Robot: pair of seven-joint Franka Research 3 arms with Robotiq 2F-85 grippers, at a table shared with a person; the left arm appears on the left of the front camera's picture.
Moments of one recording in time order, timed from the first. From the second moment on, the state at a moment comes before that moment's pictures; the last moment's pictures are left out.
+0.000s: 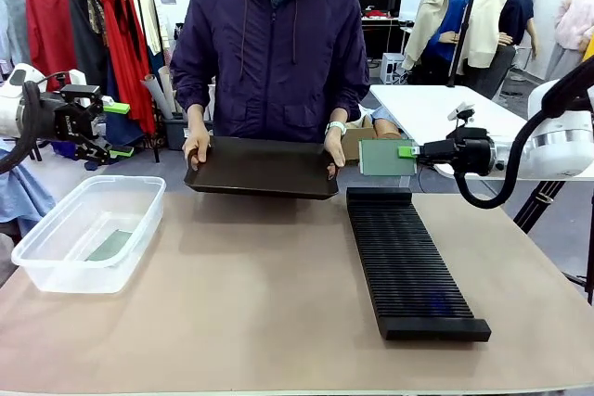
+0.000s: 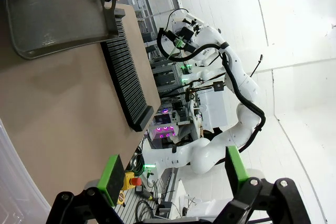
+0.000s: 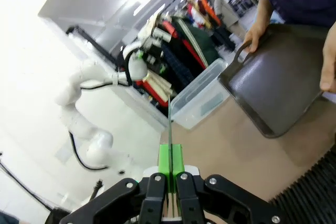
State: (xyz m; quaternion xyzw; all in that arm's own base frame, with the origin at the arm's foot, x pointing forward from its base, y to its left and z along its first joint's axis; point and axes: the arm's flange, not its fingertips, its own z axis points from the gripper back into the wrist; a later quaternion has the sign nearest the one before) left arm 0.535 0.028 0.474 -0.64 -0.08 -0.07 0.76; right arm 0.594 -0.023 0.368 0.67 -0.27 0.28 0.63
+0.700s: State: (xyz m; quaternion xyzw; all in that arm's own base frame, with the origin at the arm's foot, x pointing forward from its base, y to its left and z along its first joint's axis) left arm 0.535 0.028 0.474 -0.64 -0.08 -0.07 0.76; right arm 0.609 -0.069 0.329 0.64 -0.36 0.40 0.55
